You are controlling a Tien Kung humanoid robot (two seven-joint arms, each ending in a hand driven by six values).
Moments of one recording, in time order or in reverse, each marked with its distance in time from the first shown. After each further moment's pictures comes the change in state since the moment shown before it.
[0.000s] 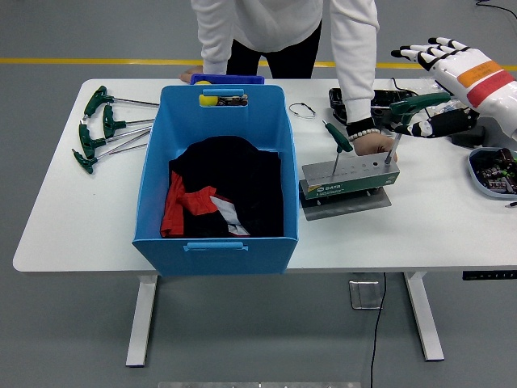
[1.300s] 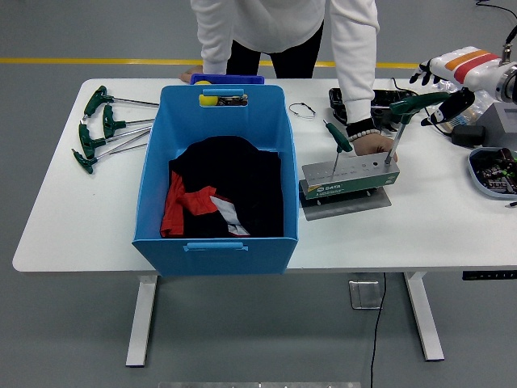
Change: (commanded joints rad) left arm -0.032 0.006 0.028 -0.005 -0.047 0.013 -0.014; right arm 0.413 0.196 -0.474 -0.673 0.060 0.119 0.040
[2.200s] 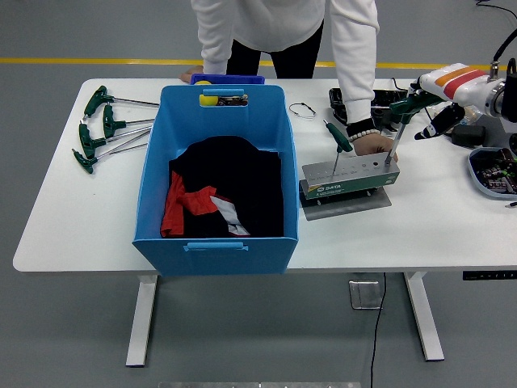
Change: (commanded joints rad) left arm -0.016 0.005 -0.003 -0.002 0.018 0.005 0.007; right arm -0.010 0.023 -0.045 -0.031 0.023 -0.022 0.016
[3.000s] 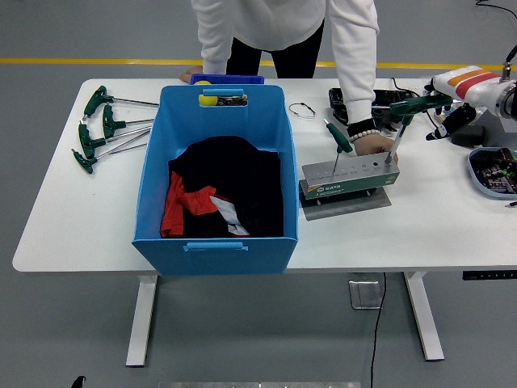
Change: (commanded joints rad) left arm -0.033 0.005 0.011 -0.002 -0.008 0.001 -0.007; right arm -0.005 0.000 0.012 -0.027 0.031 0.039 -0.029
